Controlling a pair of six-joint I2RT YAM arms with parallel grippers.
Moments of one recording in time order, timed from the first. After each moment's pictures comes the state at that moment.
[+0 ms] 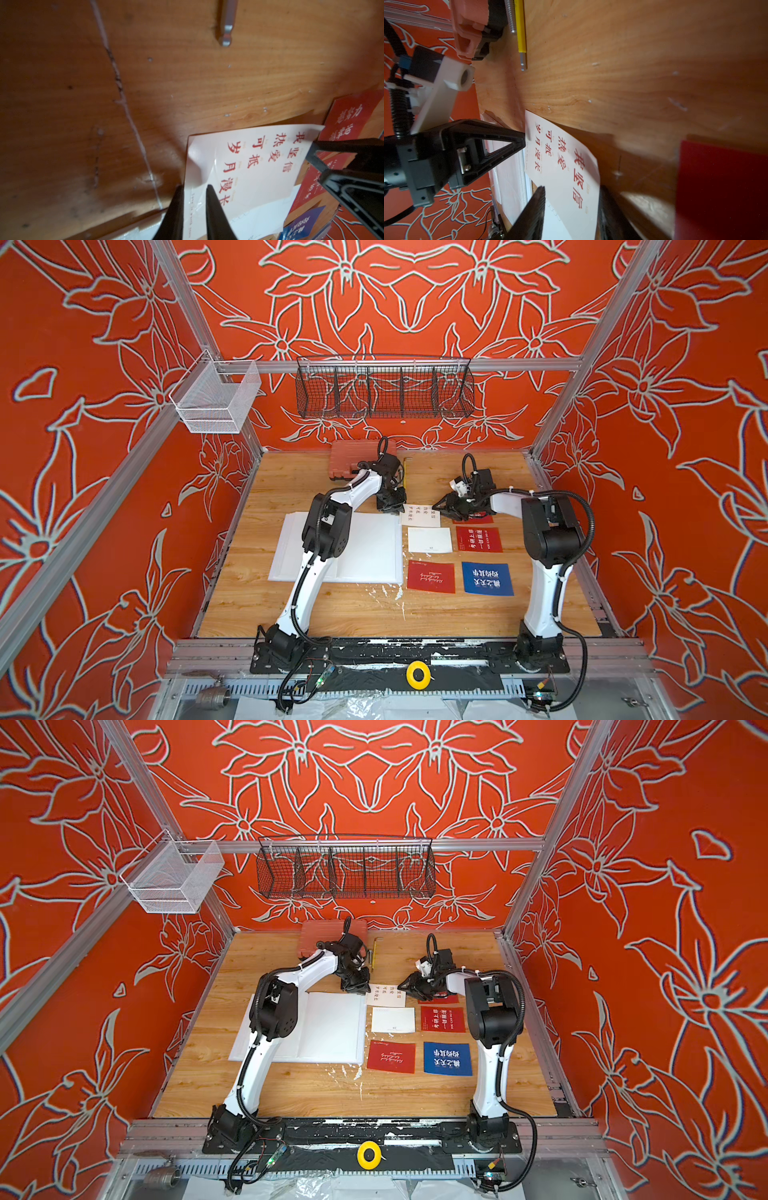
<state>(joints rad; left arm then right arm) -0.41 2.47 2.13 -0.94 0.37 -0.56 0.12 2.08 1.29 -0.22 -0.78 0.52</state>
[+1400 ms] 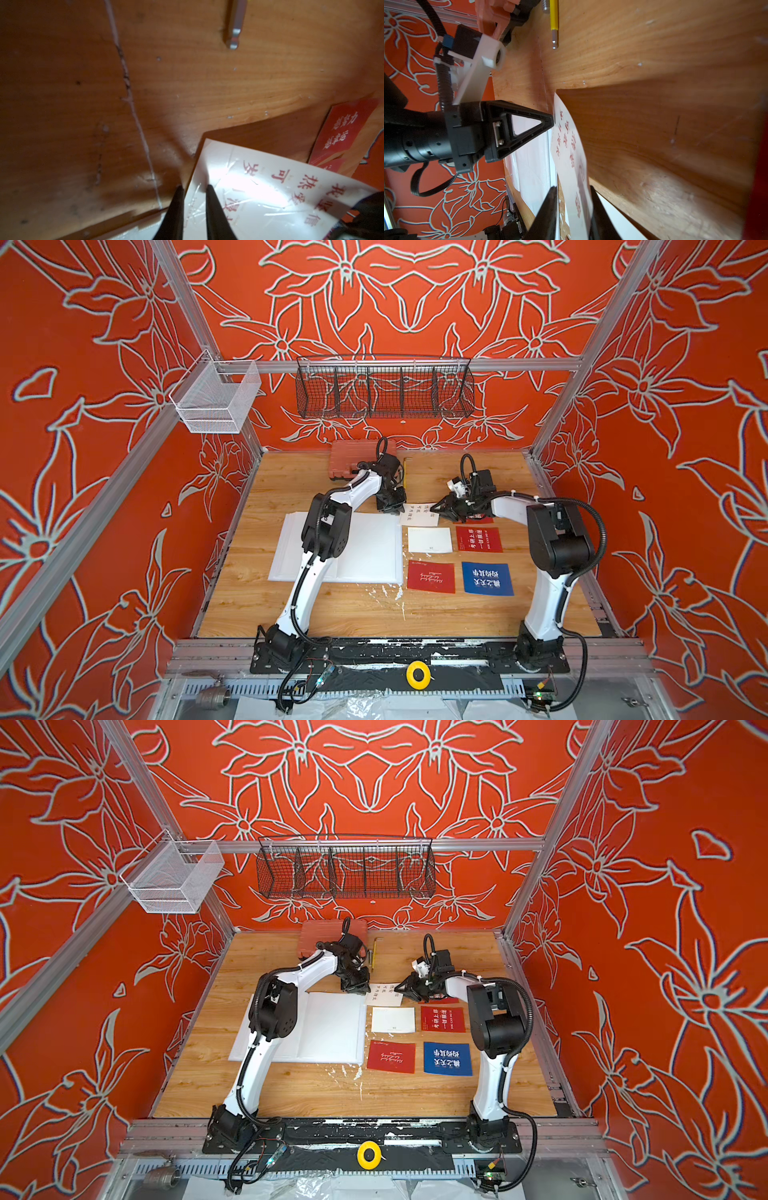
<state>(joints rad) -0.41 2.46 2.12 -0.92 0.37 -0.60 0.16 1.97 1.21 -0.20 -0.80 0.59</state>
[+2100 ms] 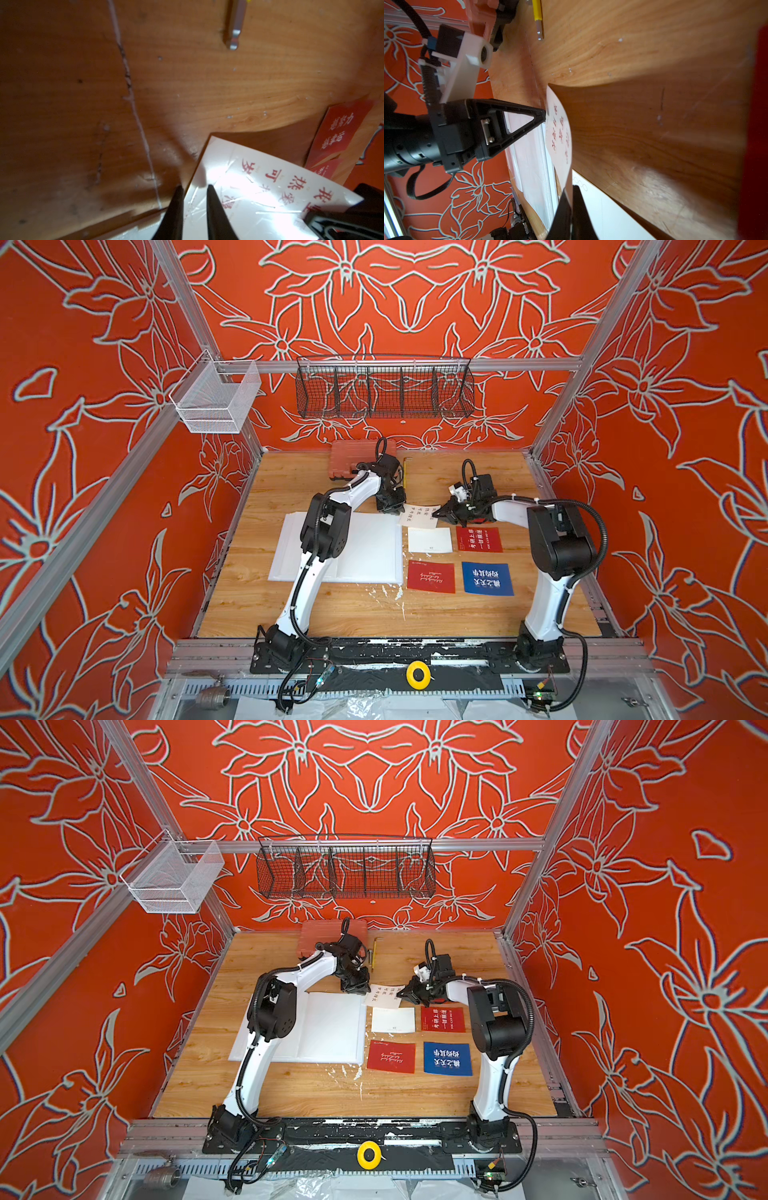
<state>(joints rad) -0.41 2.45 2.08 -0.89 0.37 -0.61 0.16 1.96 1.14 -0.16 -0.80 0.66</state>
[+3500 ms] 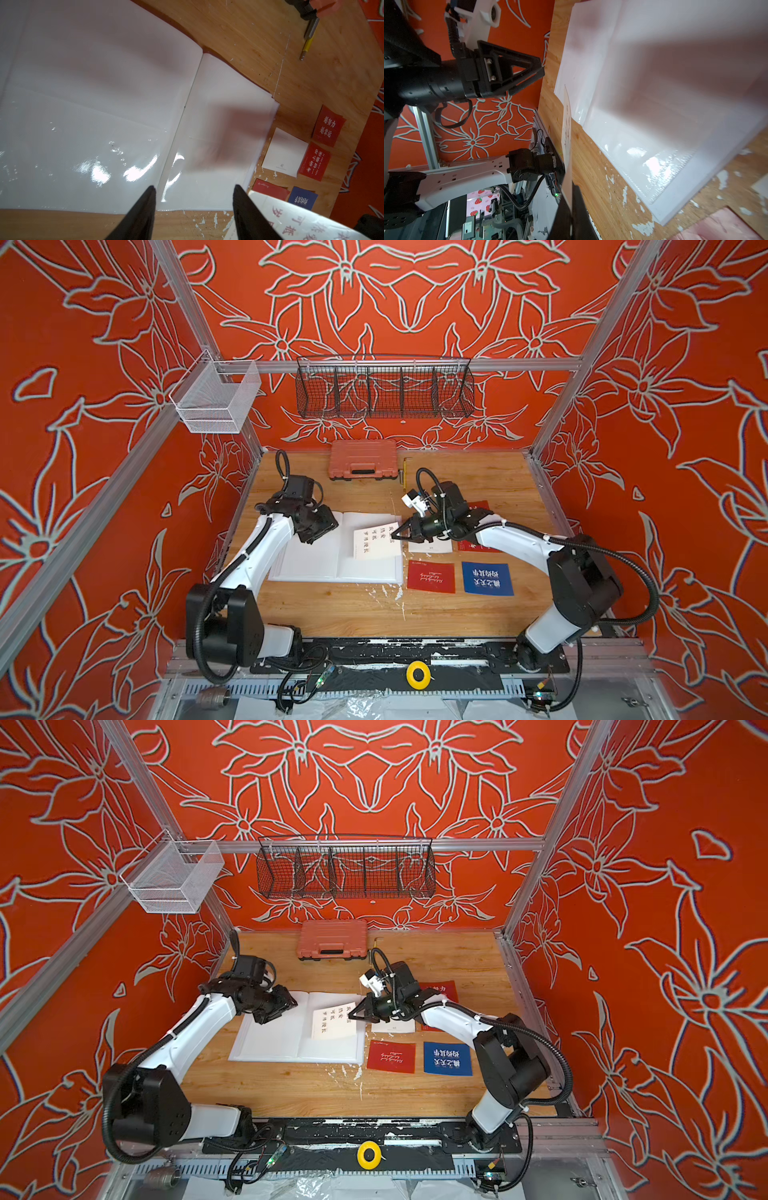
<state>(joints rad) -0.03 1.34 1.06 -0.83 0.24 -0.59 0.60 1.63 1.04 -0.11 -0.84 0.74</state>
